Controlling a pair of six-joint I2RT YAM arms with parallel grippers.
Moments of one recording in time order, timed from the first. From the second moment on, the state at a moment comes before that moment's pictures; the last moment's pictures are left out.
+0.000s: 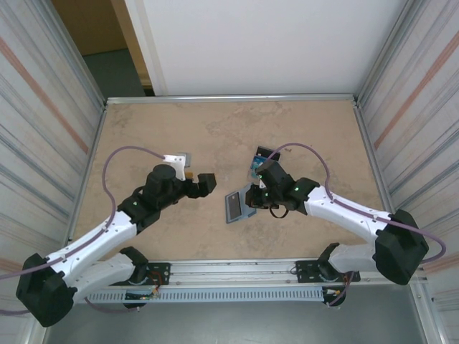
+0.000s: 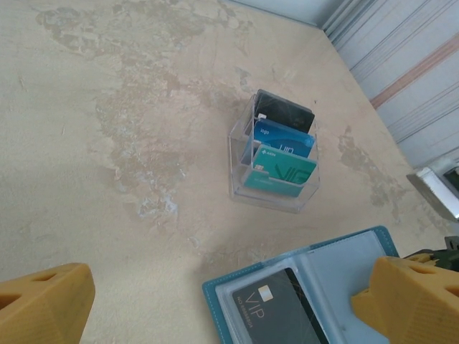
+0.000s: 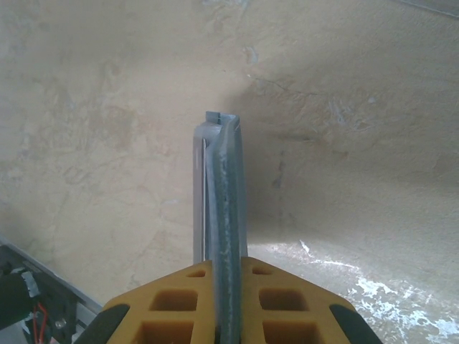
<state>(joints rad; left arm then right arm) -0.67 0.96 0.60 -0.10 0.03 -0.54 0.80 1.26 0.81 -0.48 -0.15 0.81</state>
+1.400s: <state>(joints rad) -0.76 1.10 0.63 -0.08 -0.08 -0.45 0.56 1.19 0.64 -0.56 -0.15 0.80</state>
